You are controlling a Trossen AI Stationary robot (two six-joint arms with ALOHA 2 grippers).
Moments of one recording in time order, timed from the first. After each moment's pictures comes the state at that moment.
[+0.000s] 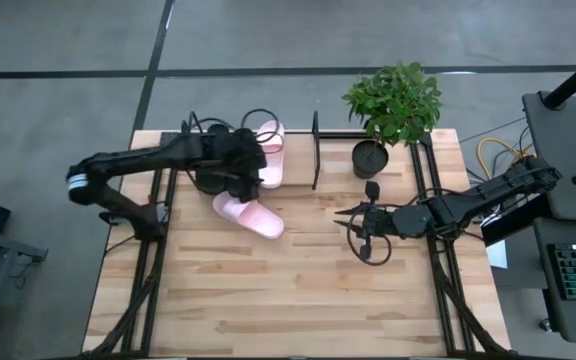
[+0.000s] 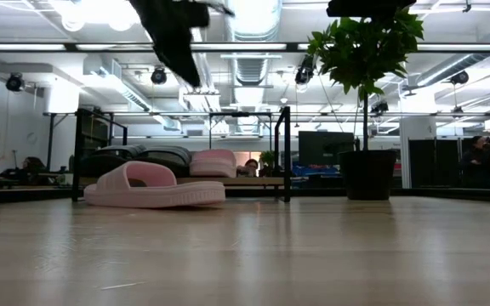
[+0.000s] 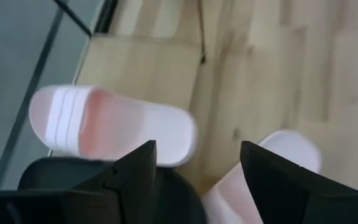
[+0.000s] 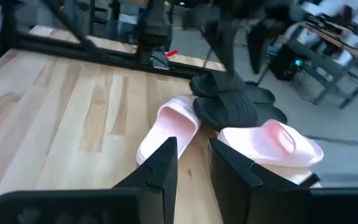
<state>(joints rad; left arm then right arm) 0.24 1.38 1.33 -0.83 -0.14 0.12 0.37 1.07 0.76 -0.04 0.55 -0.10</state>
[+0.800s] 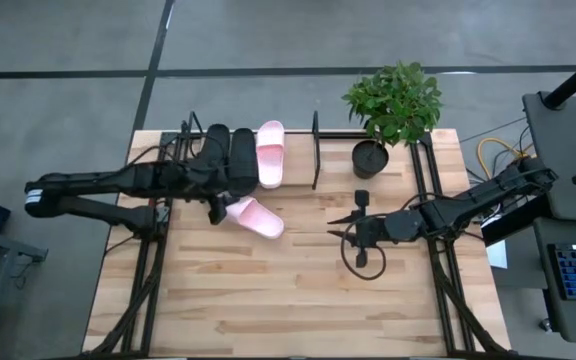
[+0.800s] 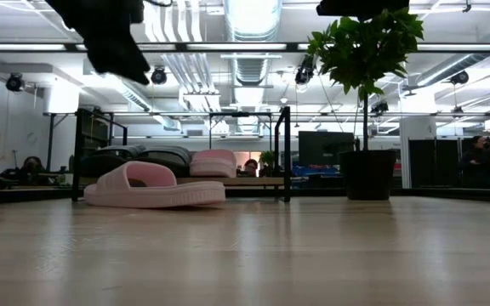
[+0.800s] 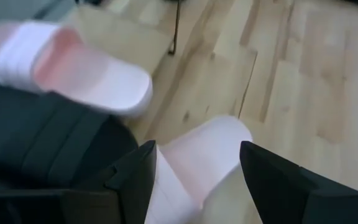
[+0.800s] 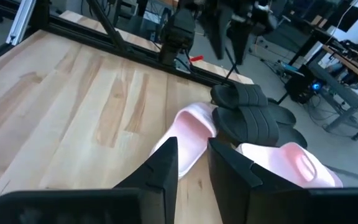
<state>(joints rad) 0.12 0.91 0.86 -0.64 -0.14 -0.24 0.37 1.15 0.76 0.04 0.47 -0.23</state>
